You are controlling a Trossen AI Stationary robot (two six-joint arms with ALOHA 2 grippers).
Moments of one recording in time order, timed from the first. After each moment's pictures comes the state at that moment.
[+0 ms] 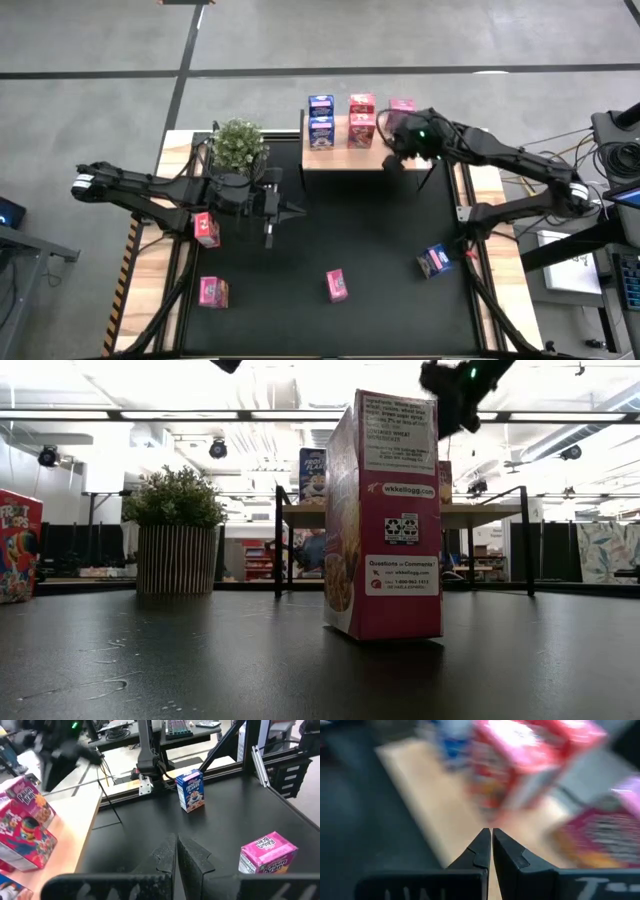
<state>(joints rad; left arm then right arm) -0.13 1.15 0.98 -0.15 -0.11 0.19 -0.44 1.17 1.18 -0.68 0.18 0.01</state>
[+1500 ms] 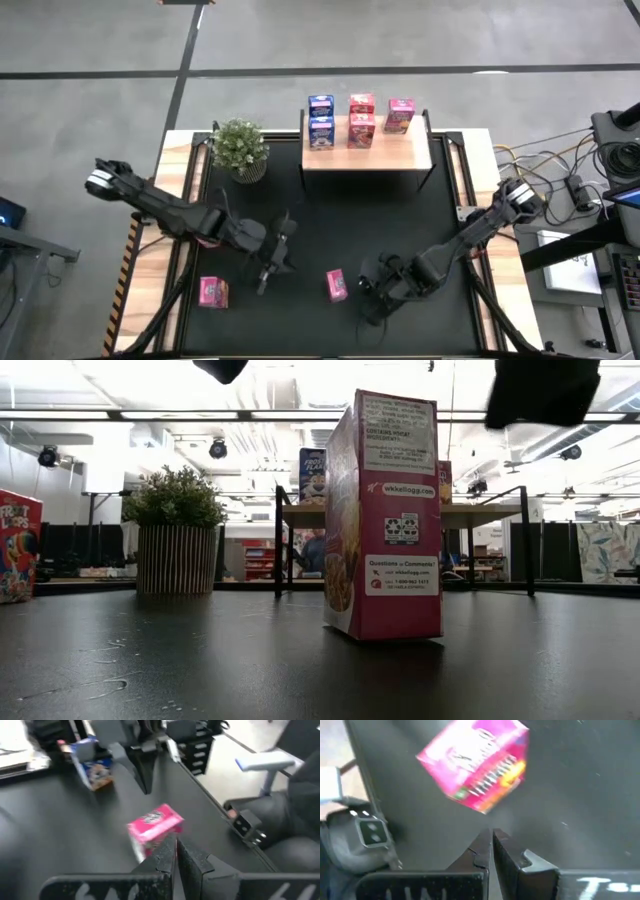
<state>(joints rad) -0.36 1.30 0.94 -0.10 0.05 0.02 0.58 1.69 1.31 -0.66 0.25 1.04</state>
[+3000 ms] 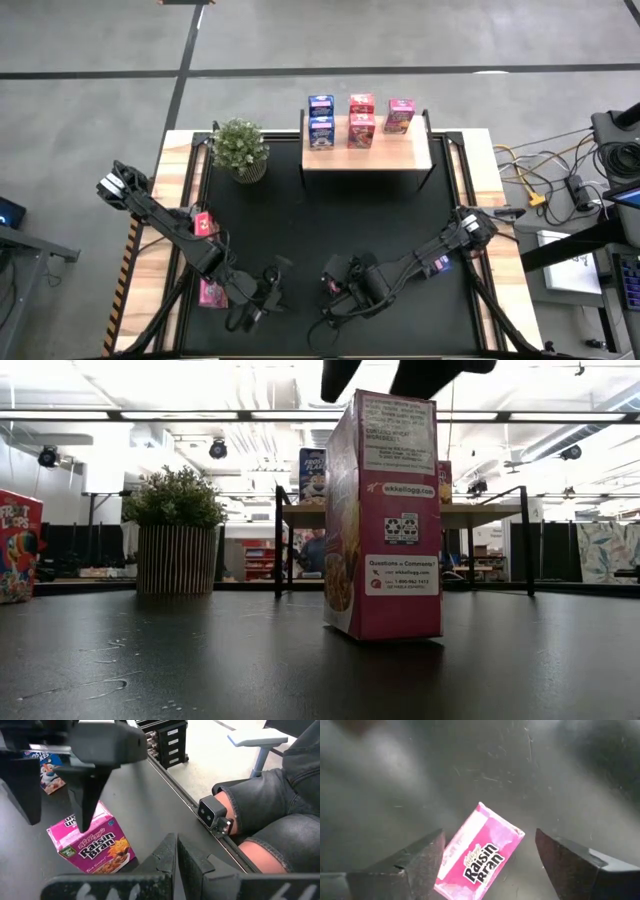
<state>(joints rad) -0.65 1.46 0.94 0.02 -0.18 -0.02 0.51 2.14 2.04 -1.23 0.45 1.16</state>
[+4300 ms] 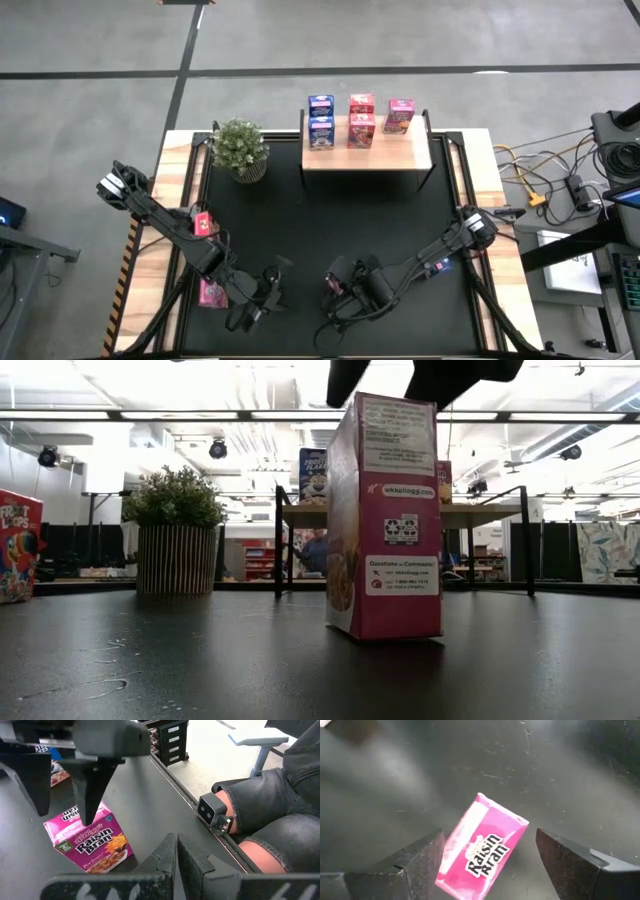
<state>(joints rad) -0.65 1.46 0.93 0.02 -0.18 -0.04 0.53 2.11 1.95 -1.16 0.47 1.27</state>
